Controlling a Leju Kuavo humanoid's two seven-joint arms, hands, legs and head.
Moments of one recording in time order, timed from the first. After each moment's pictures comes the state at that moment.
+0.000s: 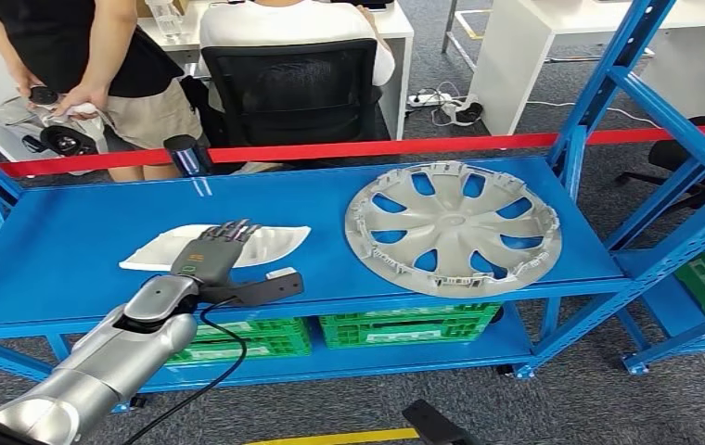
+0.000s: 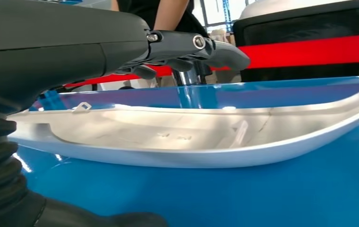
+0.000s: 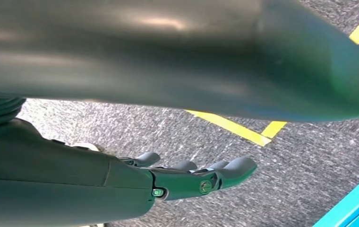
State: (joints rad) left arm -0.63 -0.02 -0.58 -0.49 -1.06 0.11 0.04; right arm -0.07 -0.01 0.78 -0.28 -0.19 -0.22 -0.17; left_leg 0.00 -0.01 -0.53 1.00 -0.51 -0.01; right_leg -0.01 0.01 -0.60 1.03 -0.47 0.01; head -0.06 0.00
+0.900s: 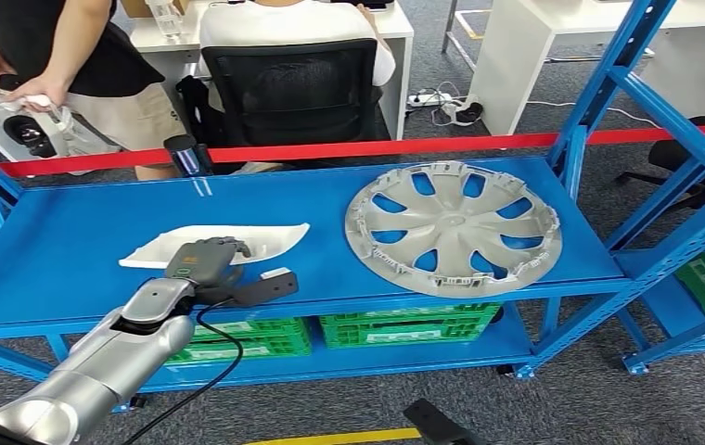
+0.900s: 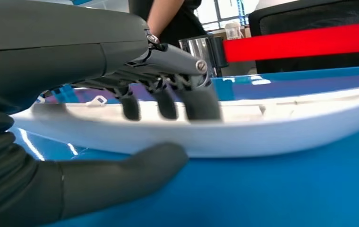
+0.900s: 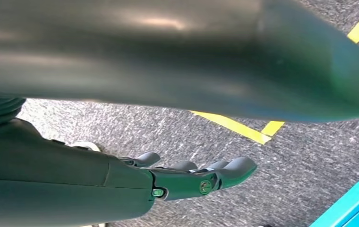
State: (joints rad) left arm -0.62 -0.02 -0.55 -0.47 -1.08 0.10 0.07; right arm -0.06 -0.01 0.77 -0.29 -0.18 -0.22 -0.16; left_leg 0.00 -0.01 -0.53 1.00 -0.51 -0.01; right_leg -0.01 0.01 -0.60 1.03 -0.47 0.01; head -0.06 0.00
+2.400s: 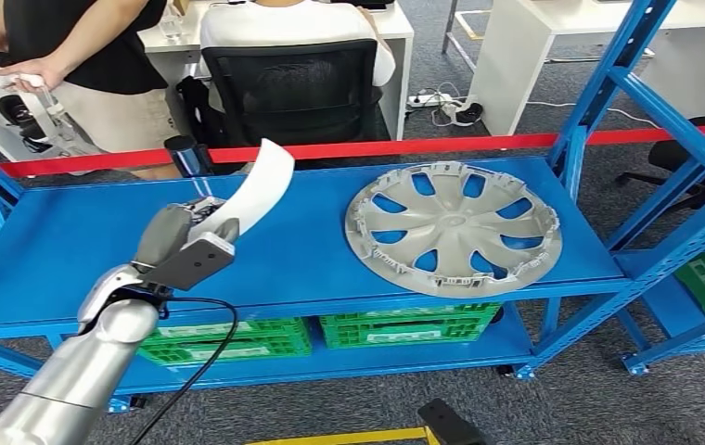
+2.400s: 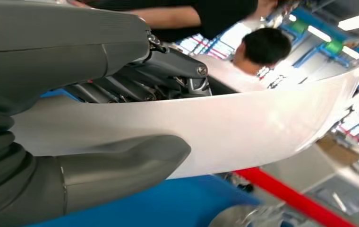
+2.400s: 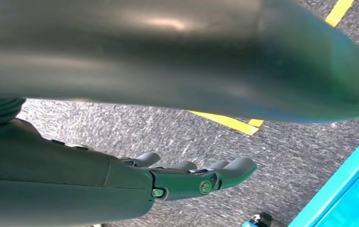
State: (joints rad) left arm -0.48 -0.01 -0.35 -0.94 -0.54 0.09 -0.31; right arm -0.01 -0.04 0.67 -0.35 -0.14 -0.25 -0.24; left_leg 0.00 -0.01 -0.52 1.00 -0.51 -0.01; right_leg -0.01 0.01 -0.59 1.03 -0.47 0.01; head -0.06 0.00
